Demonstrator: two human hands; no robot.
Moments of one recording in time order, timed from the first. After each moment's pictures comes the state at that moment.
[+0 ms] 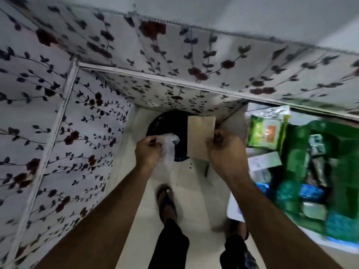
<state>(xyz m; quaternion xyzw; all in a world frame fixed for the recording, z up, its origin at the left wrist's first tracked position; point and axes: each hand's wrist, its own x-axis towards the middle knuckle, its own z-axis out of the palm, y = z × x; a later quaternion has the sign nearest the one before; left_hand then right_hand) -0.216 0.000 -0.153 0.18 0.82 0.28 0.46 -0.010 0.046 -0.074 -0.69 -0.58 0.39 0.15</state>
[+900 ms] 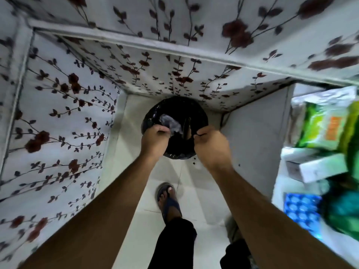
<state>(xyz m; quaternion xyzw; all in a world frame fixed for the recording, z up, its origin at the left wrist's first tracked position) -0.265 0.028 -0.291 0.23 0.79 0.22 0.52 -0.100 0.051 -0.228 -0.74 -0.53 0.42 -0.01</state>
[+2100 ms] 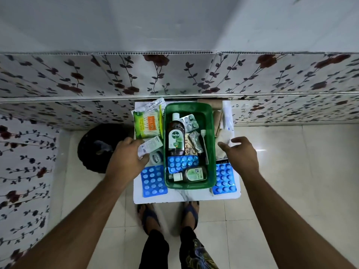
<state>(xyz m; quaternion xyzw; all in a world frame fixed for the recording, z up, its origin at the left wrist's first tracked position) 0.004 0.011 -0.095 0.68 0.69 0.06 0.26 0.322 0.010 -0.079 -0.86 -0.33 0.37 0.12</state>
